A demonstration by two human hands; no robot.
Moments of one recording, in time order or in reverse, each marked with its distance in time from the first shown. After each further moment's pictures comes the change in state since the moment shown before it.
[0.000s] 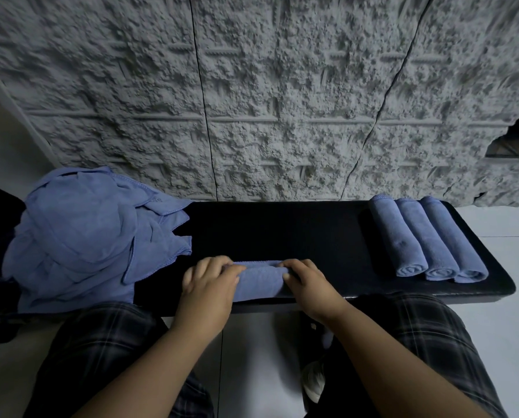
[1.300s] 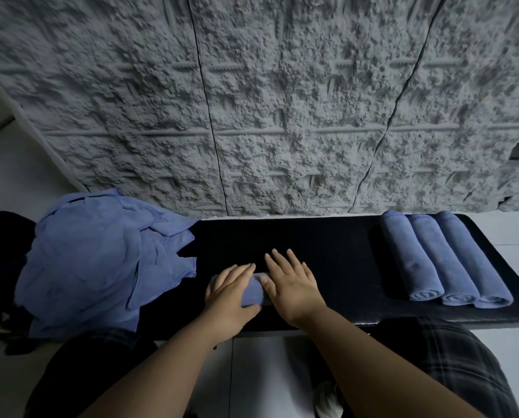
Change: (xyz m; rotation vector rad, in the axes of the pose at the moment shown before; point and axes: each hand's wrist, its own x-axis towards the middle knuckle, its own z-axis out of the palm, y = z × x) left_hand 0.043 0.005 0.013 -0.204 -0.417 -0.192; right_hand 0.041 -0.027 0.008 -0.472 -0.047 -0.105
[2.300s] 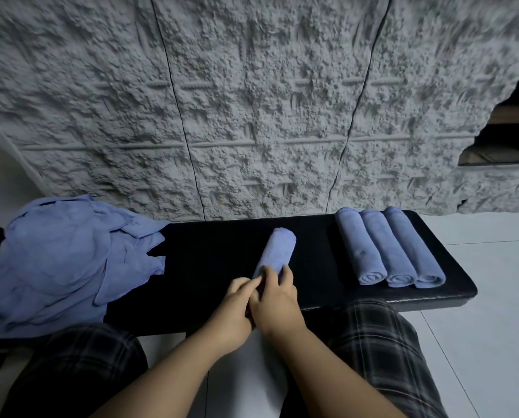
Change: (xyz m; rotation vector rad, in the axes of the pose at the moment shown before) left_hand -0.027 0.066 0.040 -0.386 -0.070 0.117; right_hand -0.061 0.005 0.008 0.372 0.275 0.279
